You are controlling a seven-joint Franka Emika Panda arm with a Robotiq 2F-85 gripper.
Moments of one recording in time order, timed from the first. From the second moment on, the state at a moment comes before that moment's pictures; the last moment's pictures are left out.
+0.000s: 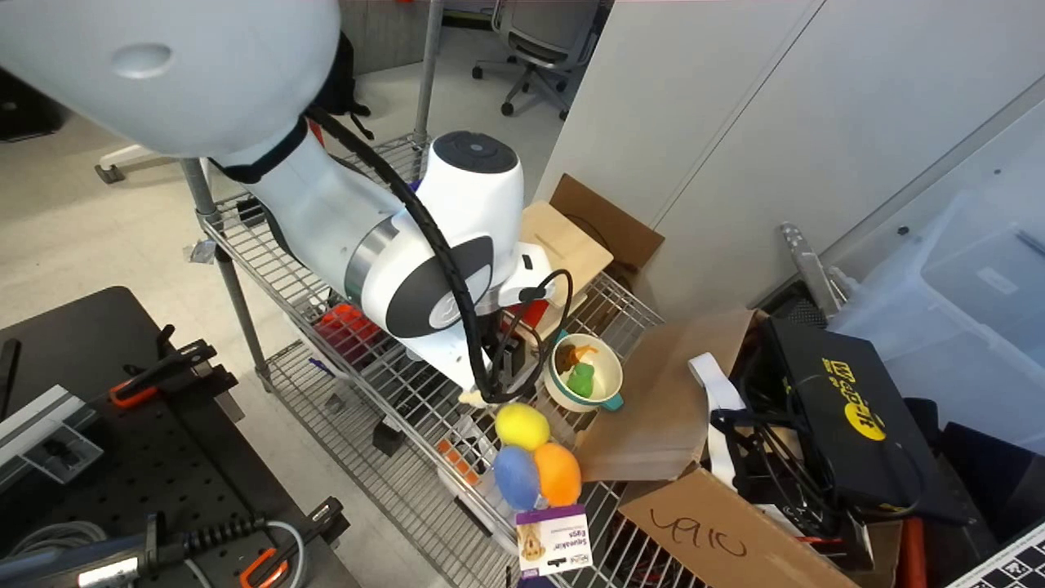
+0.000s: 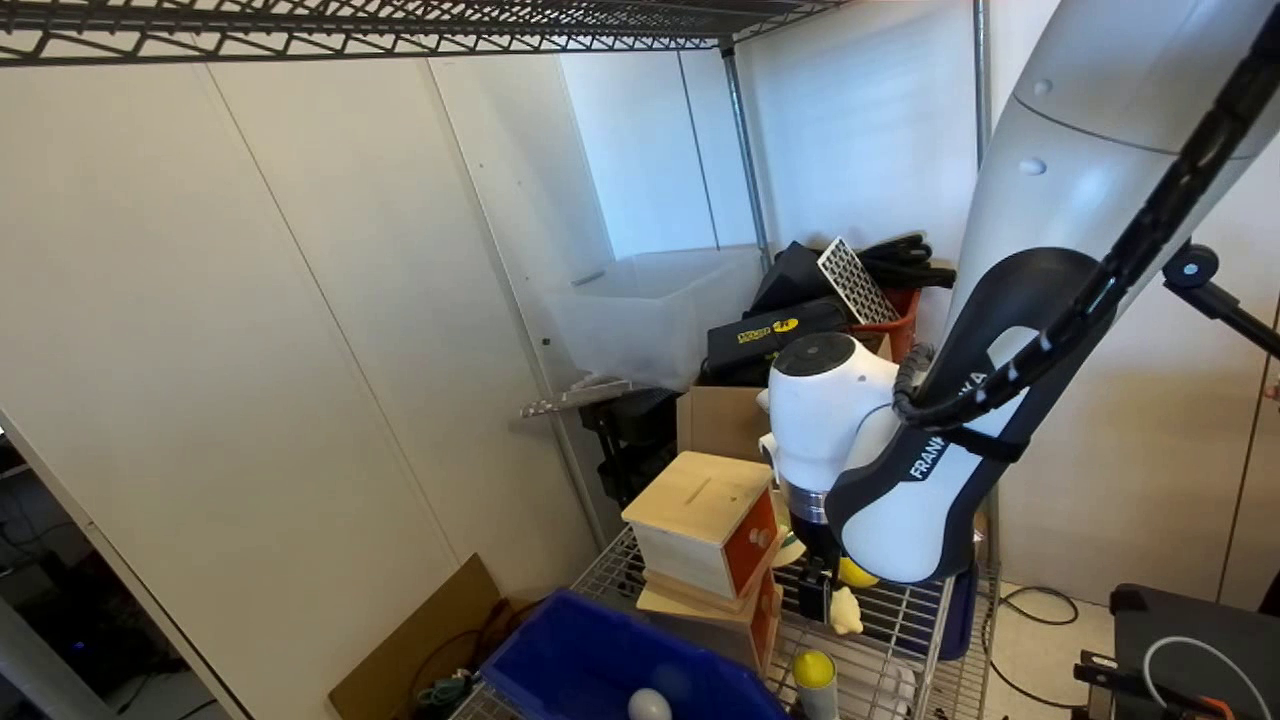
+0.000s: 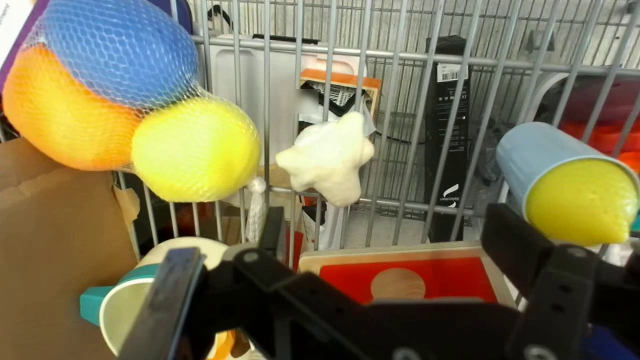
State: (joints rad) arm -0.01 0.55 -0.12 -2.11 -0.22 2.81 -0.07
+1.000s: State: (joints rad) arm -0.04 0.71 -0.11 -1.95 -0.20 2.74 -0.09
